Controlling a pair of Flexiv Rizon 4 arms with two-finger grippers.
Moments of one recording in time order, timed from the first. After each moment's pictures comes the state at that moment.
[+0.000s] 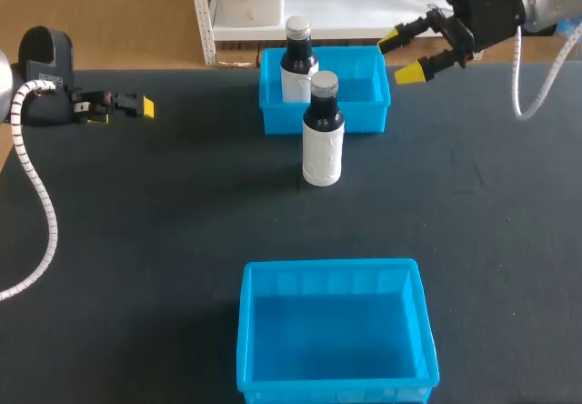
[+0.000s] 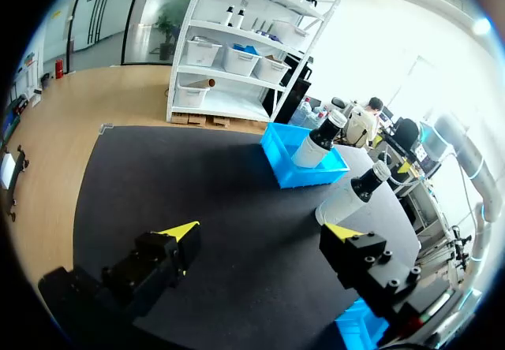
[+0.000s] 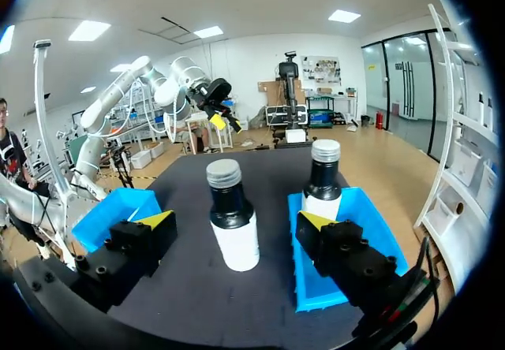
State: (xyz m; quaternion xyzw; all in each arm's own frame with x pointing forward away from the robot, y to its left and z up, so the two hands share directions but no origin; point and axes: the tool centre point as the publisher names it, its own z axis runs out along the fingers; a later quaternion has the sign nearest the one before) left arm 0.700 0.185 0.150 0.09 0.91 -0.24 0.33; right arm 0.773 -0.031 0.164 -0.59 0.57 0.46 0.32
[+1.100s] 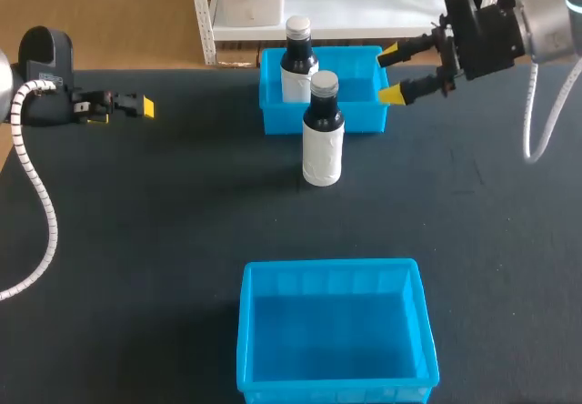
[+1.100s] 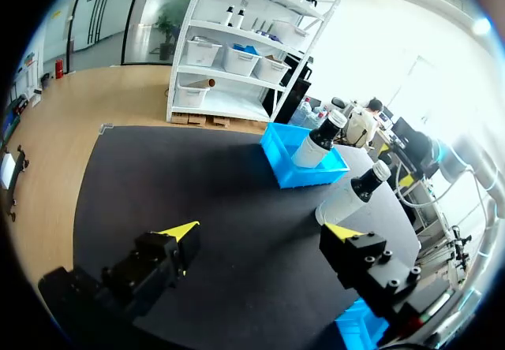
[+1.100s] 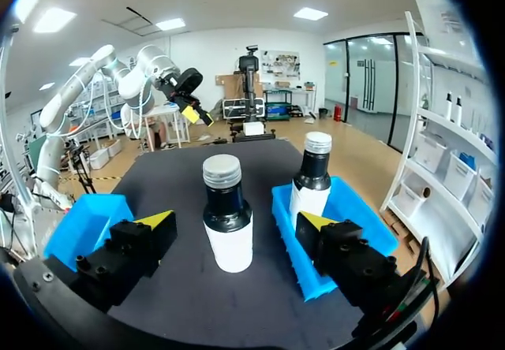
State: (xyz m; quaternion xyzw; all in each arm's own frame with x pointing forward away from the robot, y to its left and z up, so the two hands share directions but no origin) left arm 0.700 0.185 0.150 0.09 0.91 -0.24 0.33; right arm 0.752 -0.015 0.156 -0.54 0.65 0.37 0.39
